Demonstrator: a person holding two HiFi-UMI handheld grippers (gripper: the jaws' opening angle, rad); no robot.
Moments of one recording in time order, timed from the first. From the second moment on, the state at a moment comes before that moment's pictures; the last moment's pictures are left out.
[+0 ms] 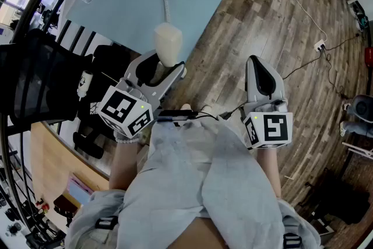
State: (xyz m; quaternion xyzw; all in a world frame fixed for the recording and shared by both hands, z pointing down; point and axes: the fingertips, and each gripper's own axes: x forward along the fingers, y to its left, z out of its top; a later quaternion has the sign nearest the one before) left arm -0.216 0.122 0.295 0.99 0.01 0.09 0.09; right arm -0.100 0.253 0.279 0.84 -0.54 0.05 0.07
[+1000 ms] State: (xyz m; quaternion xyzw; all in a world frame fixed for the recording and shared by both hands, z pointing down) left arm -0.199 0.144 0.293 0.99 -0.05 0.09 0.08; right arm -0.078 0.272 0.279 0.82 -0.57 0.03 0.08
